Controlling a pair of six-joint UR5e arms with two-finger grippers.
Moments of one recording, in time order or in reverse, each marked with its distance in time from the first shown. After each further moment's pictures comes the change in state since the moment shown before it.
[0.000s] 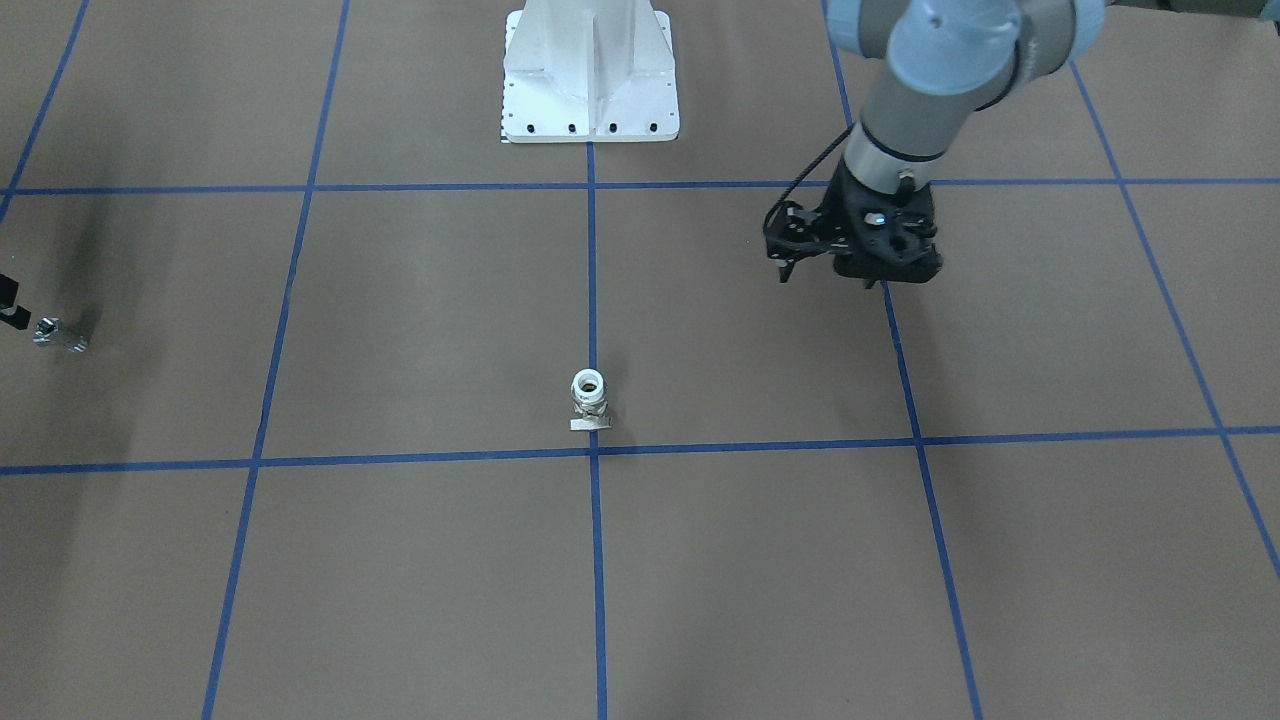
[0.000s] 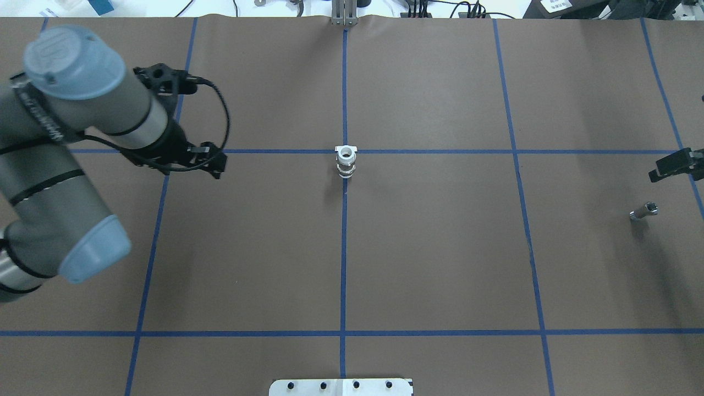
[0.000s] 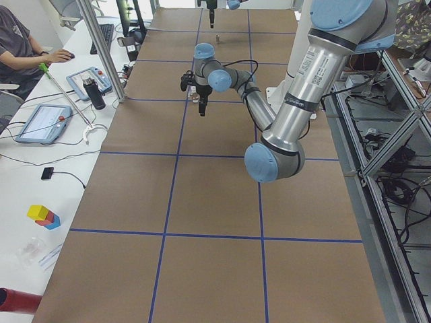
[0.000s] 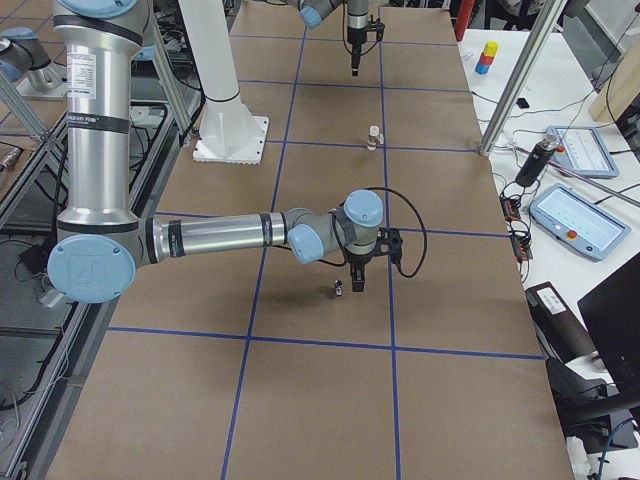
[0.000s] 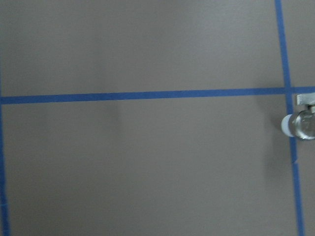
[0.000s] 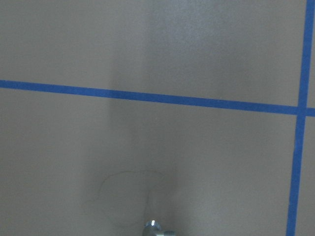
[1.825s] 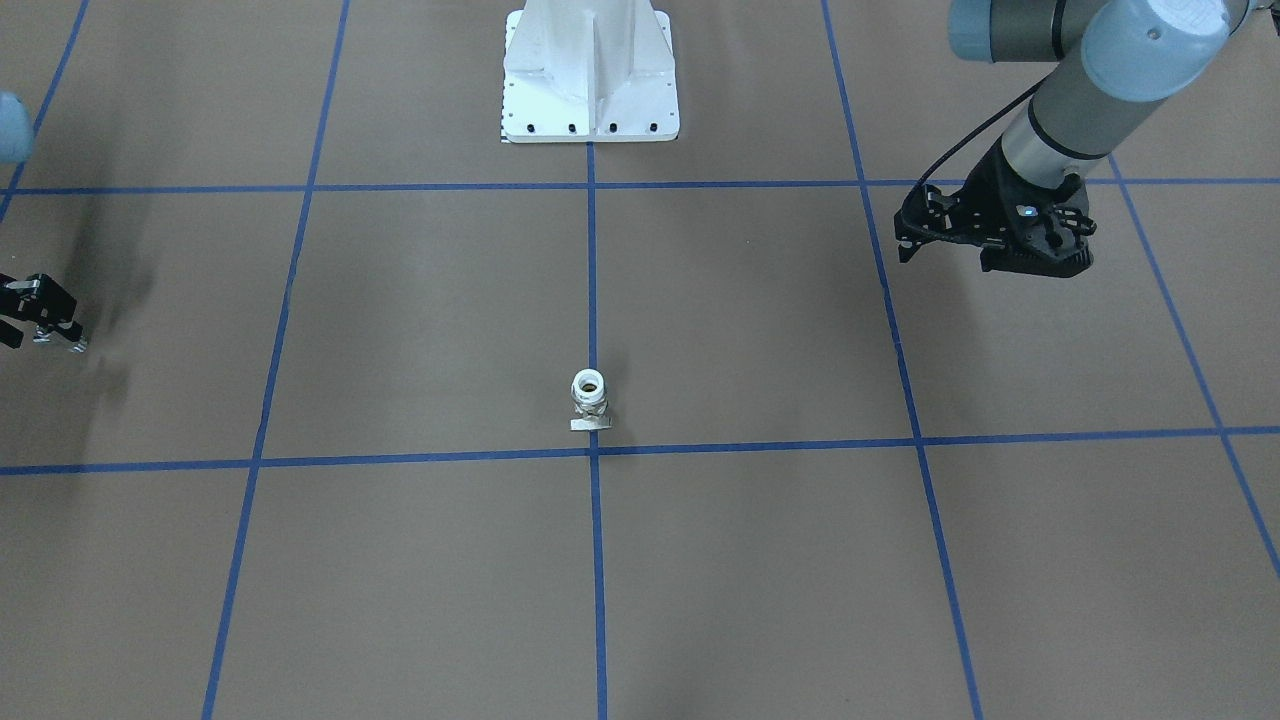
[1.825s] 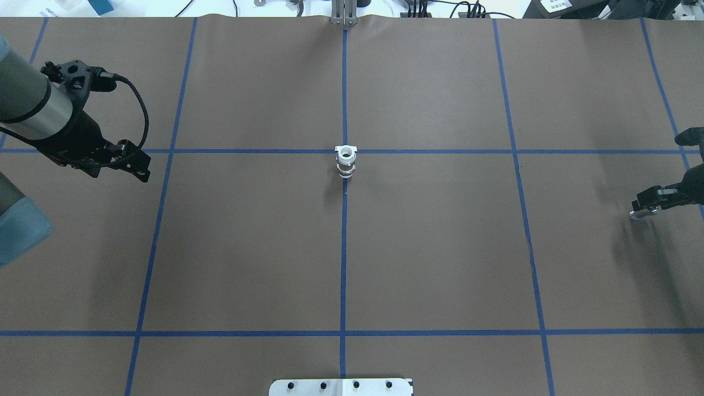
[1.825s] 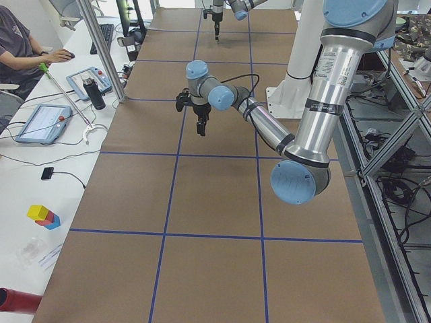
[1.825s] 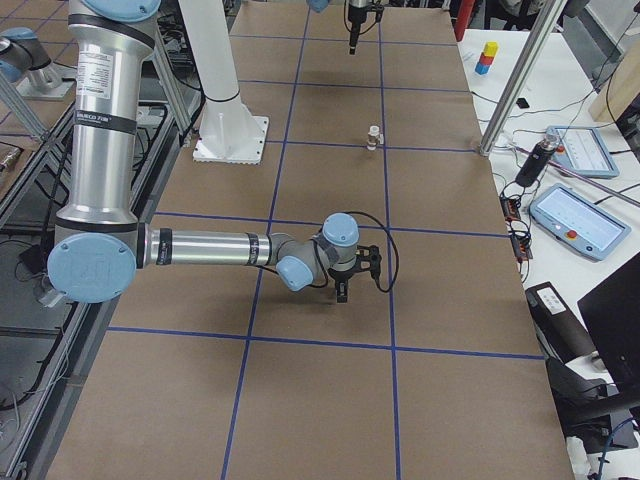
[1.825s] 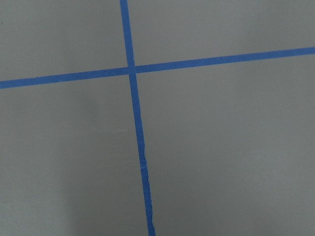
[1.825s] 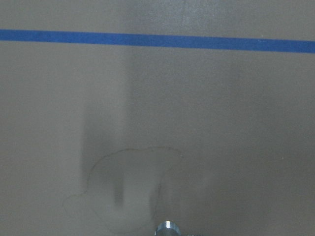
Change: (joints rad) left arm -0.118 0.135 -0.028 0.004 -0.147 0.146; right arm -0.108 -0.035 -0.141 0.271 -0.070 0.123
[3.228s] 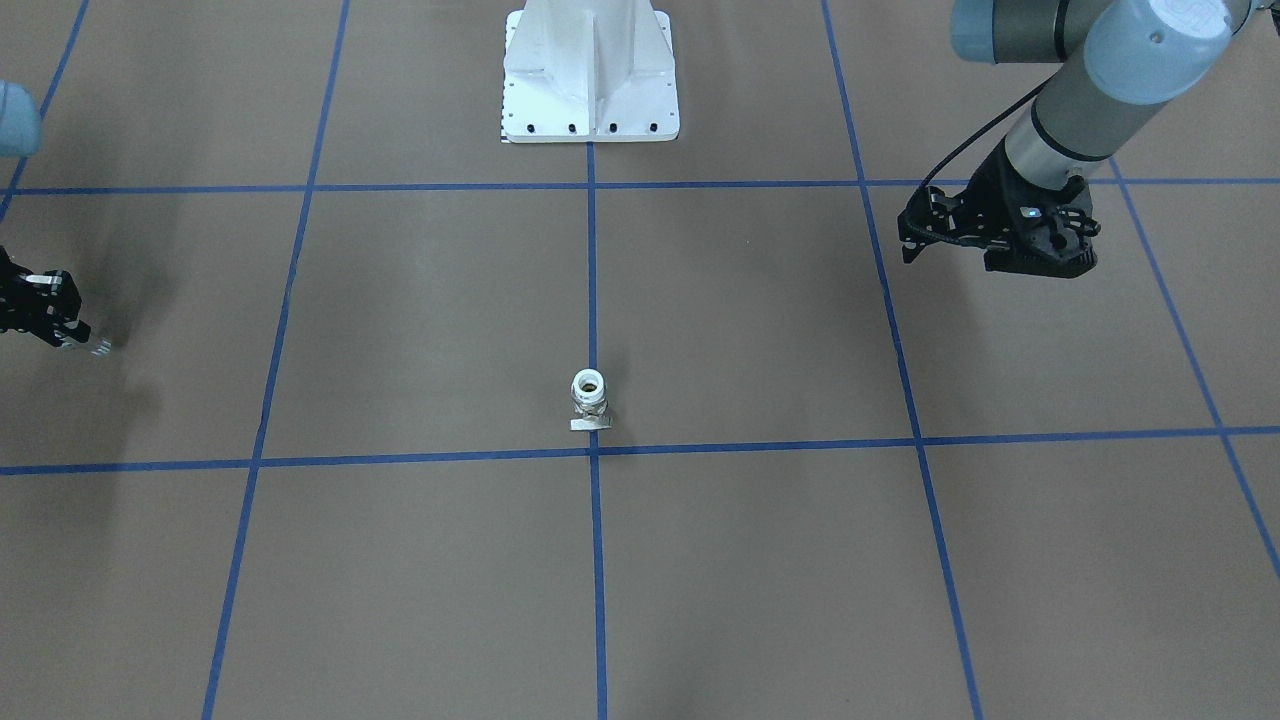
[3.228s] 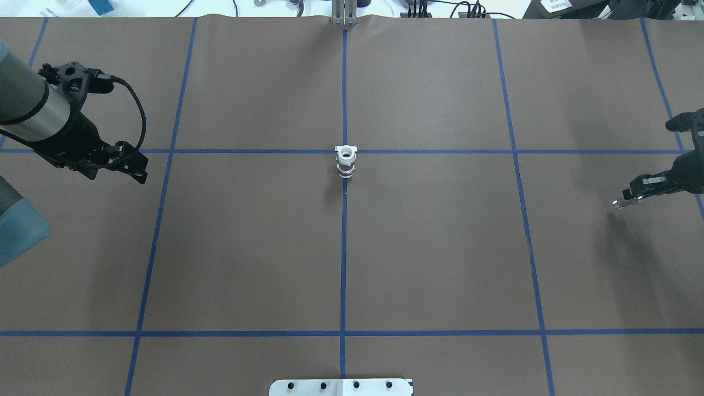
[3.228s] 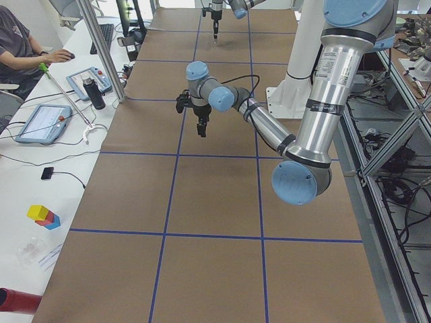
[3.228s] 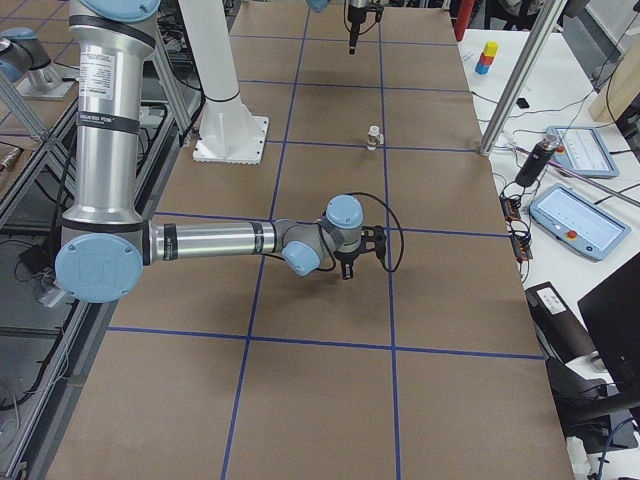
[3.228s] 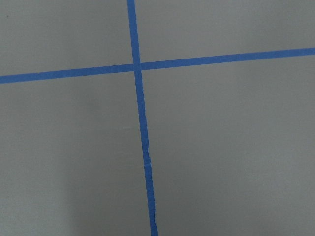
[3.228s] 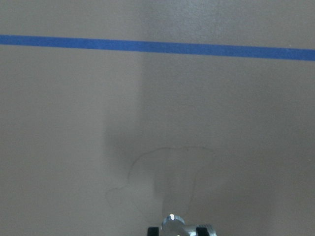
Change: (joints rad) left arm -0.003 0.018 -0.002 -0.001 0.000 0.007; right arm 0.002 0.065 0.070 -0.037 0.033 0.061
